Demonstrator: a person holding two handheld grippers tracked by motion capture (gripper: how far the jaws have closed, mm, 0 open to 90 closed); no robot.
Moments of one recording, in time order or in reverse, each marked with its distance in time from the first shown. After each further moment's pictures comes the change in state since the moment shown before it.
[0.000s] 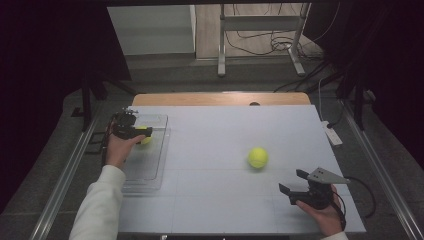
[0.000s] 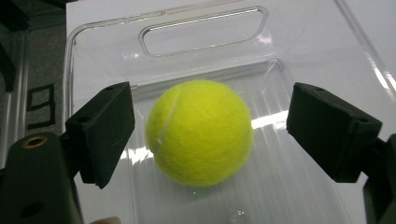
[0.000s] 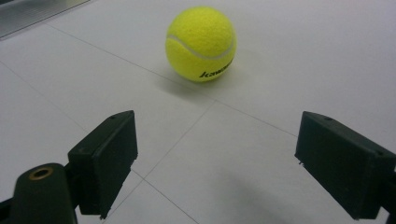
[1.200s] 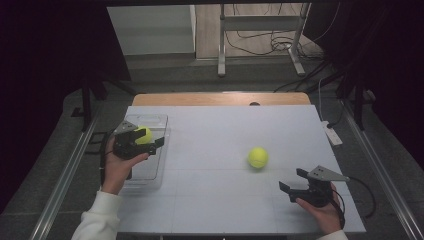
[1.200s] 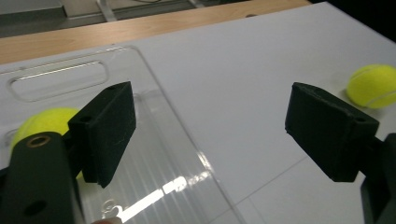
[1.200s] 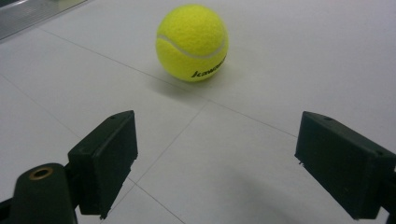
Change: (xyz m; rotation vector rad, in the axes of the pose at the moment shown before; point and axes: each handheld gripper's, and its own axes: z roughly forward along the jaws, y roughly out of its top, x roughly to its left) left arm -0.049 -0.041 -0.072 -0.286 -0.344 0.096; right arm -0.005 0.001 0.006 0.007 -0.006 0.029
